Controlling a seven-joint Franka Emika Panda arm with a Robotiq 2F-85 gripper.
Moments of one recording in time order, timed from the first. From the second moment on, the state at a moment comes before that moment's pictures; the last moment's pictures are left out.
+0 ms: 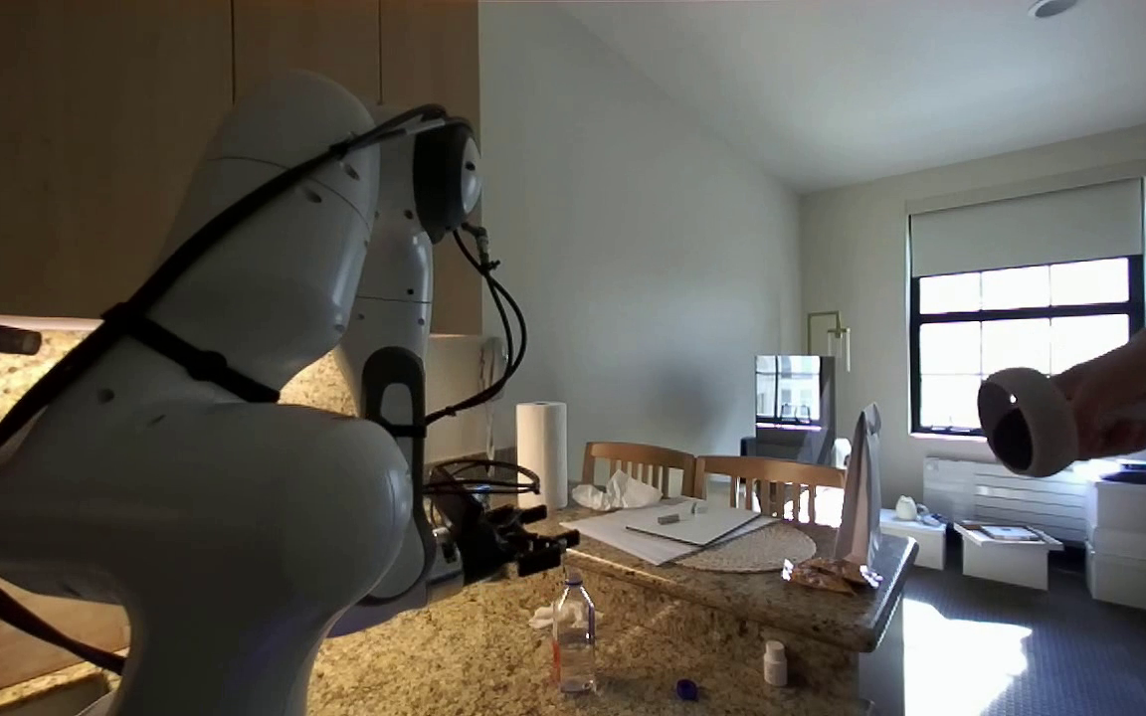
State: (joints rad) arm 0.39 0.37 0.35 -2.65 -2.11 1.40 0.02
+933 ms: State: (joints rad) arm 0.38 0.65 0.35 -2.17 -1.61 1.30 -0.02
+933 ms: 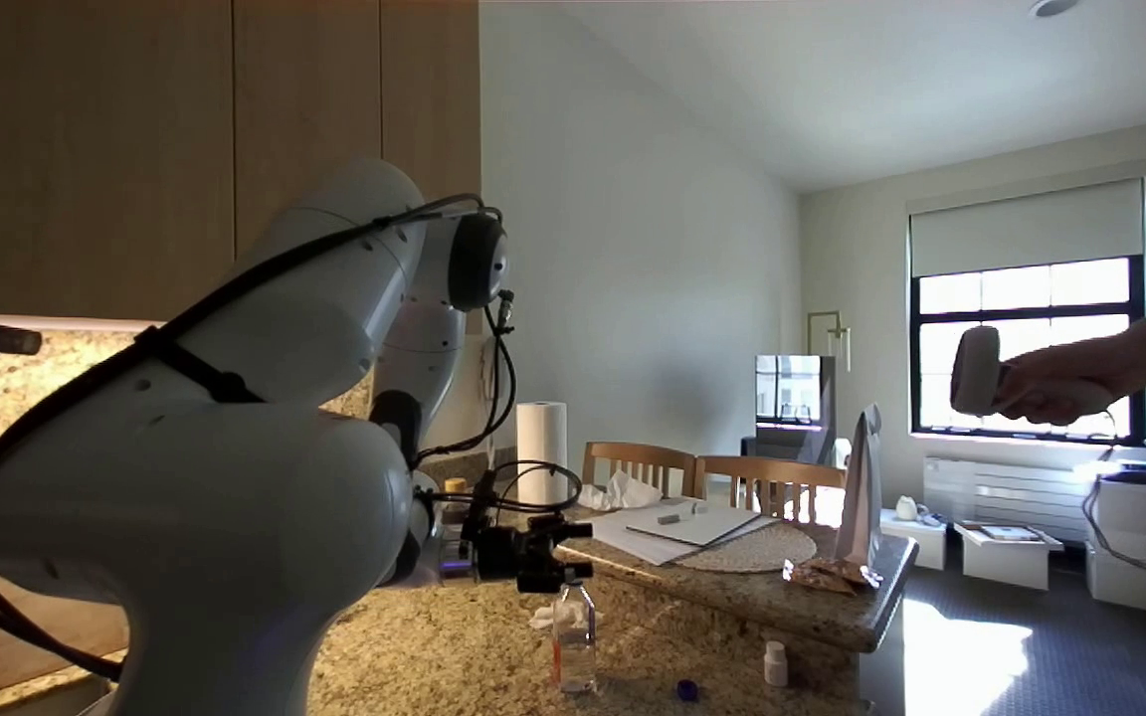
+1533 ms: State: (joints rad) arm 0.39 0.70 0.35 -2.14 -1.62 1.31 -0.01
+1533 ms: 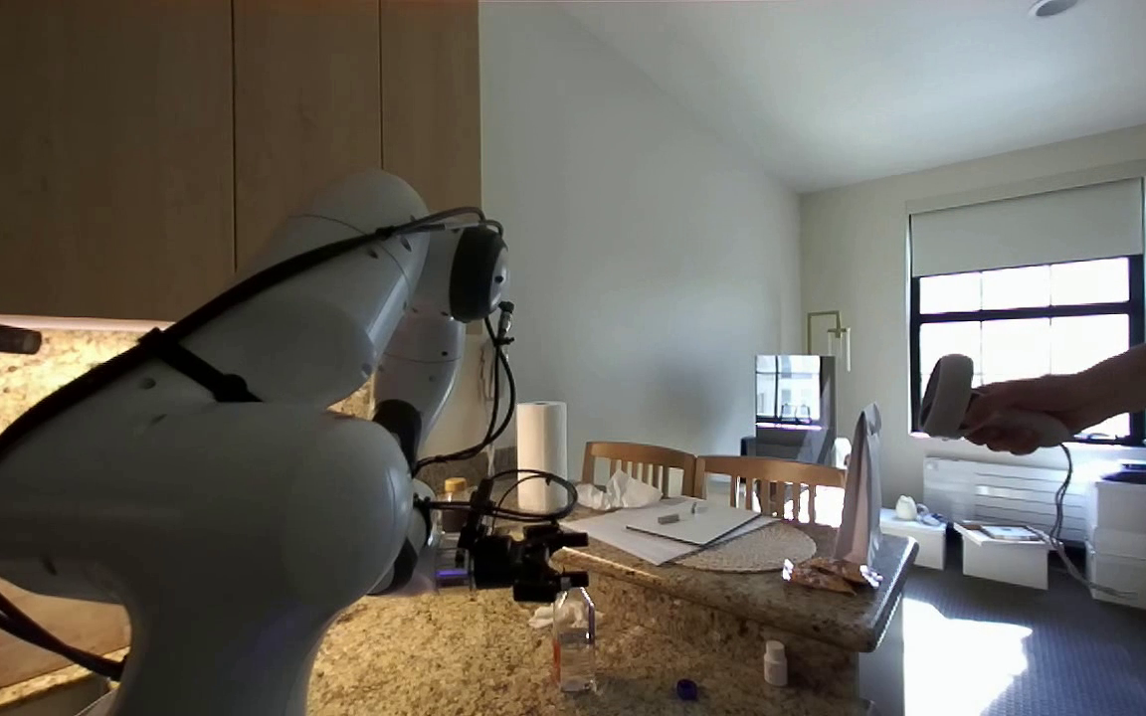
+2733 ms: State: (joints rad) arm 0.44 0.90 0.31 -1.92 -1.62 1.36 -0.03
